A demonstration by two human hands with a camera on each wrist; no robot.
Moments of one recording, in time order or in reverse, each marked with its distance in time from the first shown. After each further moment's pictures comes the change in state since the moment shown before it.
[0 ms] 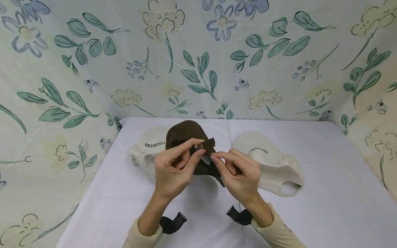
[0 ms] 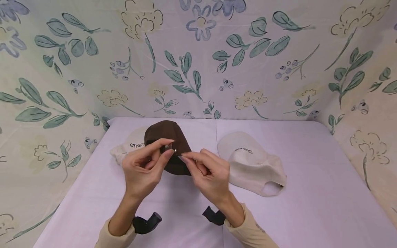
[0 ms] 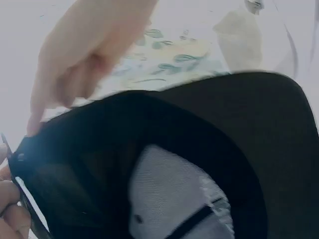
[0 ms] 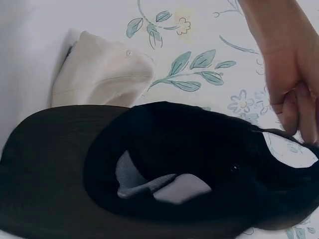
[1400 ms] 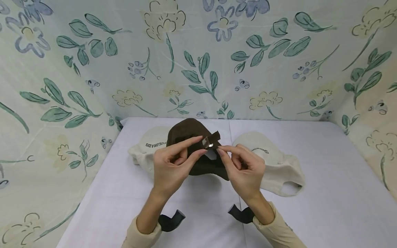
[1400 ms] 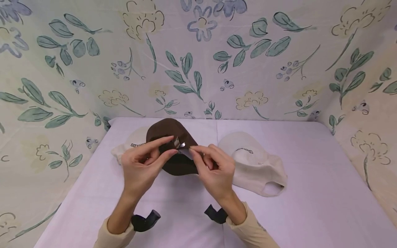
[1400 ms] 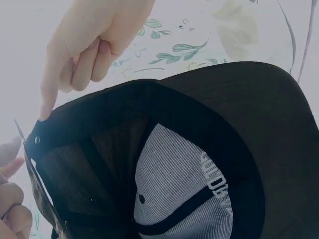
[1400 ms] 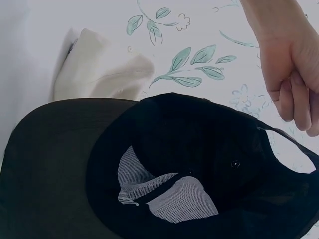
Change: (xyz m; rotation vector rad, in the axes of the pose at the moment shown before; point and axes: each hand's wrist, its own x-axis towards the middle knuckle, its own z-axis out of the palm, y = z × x) left_hand 0.002 -0.003 -0.004 -0.015 -0.010 -0.046; right_hand 0.002 0.003 -0.004 -0.052 0.101 0.126
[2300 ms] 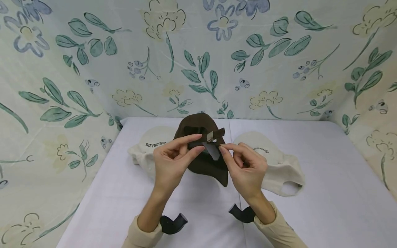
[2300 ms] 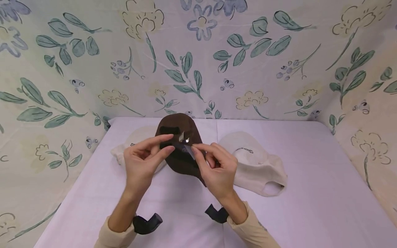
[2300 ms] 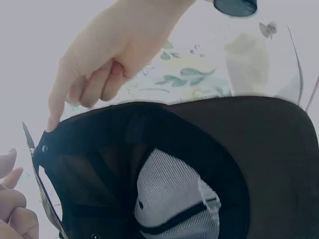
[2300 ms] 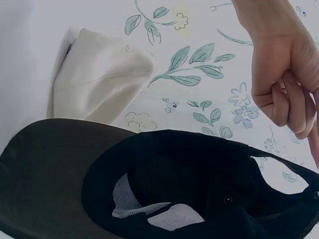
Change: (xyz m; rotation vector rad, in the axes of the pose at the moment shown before) left_hand -0.002 0.000 0.002 -0.214 0.055 -0.311; right_hand 0.002 0.001 -0.002 -0.019 0.009 0.056
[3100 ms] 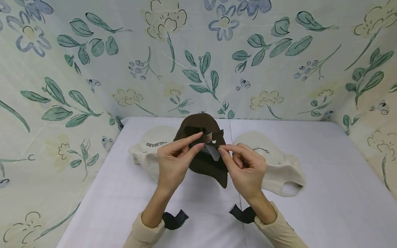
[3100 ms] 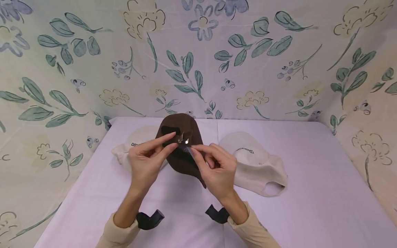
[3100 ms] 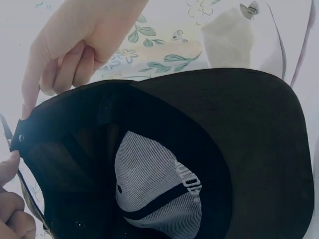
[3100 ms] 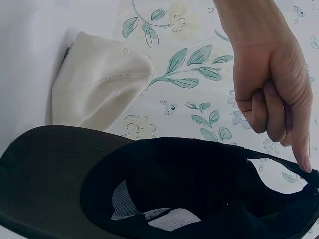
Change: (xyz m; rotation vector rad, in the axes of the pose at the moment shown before) left_hand 0.002 -0.017 0.001 0.090 0.015 0.075; right_hand -0.001 0.001 0.001 0.074 -0.023 -0.015
